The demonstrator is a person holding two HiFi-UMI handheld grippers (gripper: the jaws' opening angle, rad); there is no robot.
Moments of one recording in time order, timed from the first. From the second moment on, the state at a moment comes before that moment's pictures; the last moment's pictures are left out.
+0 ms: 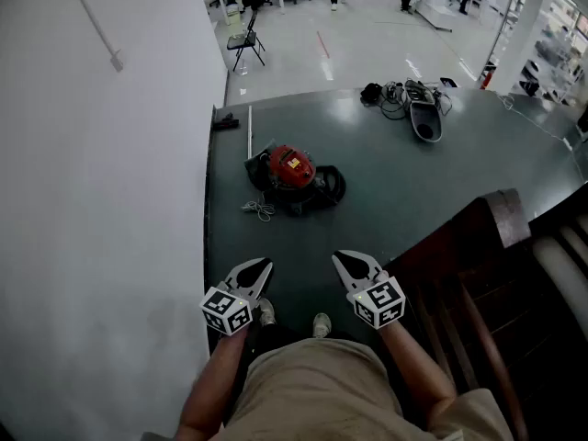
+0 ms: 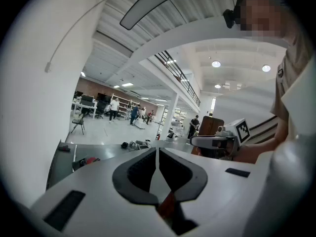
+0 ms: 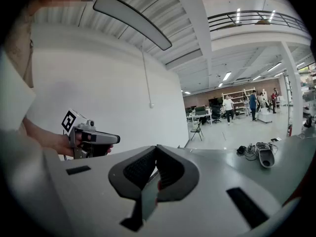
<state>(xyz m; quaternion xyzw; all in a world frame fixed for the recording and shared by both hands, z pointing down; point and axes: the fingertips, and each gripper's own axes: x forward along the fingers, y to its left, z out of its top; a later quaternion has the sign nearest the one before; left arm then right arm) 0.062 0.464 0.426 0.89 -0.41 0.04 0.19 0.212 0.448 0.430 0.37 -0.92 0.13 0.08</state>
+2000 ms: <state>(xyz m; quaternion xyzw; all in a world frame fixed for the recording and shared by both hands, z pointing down) -0.103 0.125 0.464 0.93 -0.30 0.05 0.21 0.075 0.128 0.458 0.51 -0.83 0.18 0.08</state>
